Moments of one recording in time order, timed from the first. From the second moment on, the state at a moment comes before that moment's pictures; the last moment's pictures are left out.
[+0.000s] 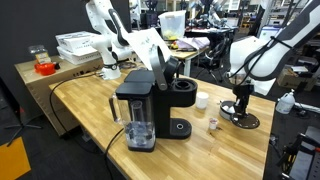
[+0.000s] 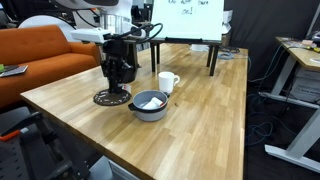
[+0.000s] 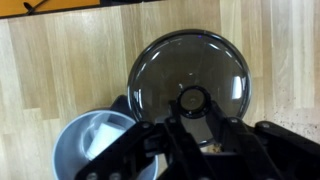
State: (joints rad) arm 0.03 0.20 0.01 -2.49 -0.08 2.47 -0.03
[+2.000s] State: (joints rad) arm 0.13 0.25 0.21 -2.57 0.08 2.91 0.03
